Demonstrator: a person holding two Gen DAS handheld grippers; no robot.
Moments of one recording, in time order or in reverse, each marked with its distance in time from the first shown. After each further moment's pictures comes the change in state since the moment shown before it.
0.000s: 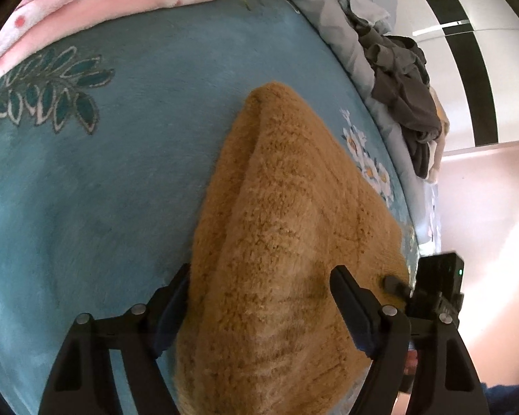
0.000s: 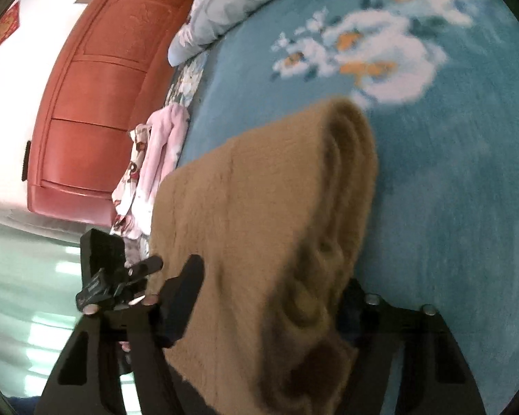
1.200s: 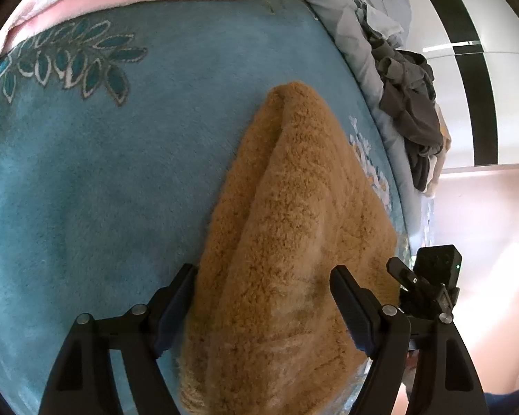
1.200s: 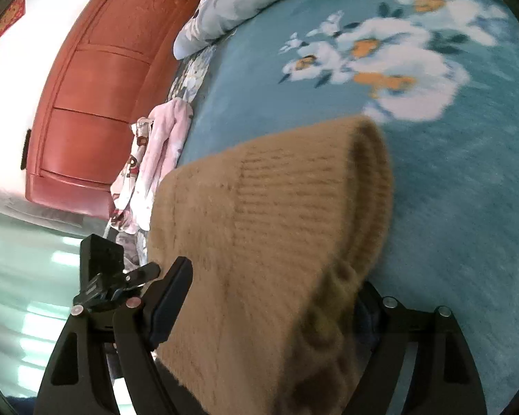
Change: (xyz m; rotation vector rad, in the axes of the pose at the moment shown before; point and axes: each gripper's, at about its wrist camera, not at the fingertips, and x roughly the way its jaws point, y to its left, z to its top) left arm -0.008 0.013 -0.008 -0.081 0.000 -0.036; right arm 0.009 0.011 0.019 -0.072 -0.002 -0.022
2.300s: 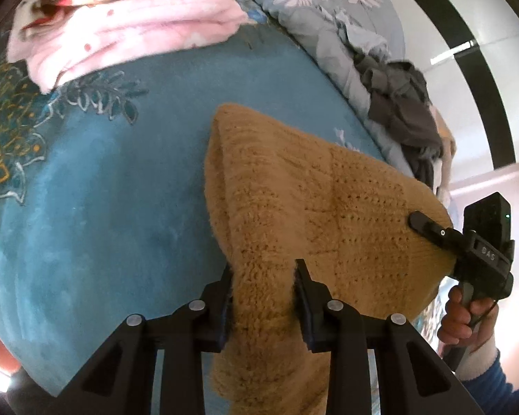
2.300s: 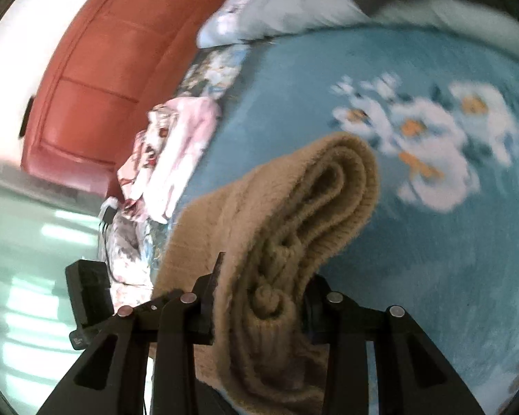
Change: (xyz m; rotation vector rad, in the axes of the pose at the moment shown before) left arm -0.032 -0.060 -0.055 0.042 -0.191 0.148; right arm -0.035 0.075 0.038 -0.159 0.066 -0.074
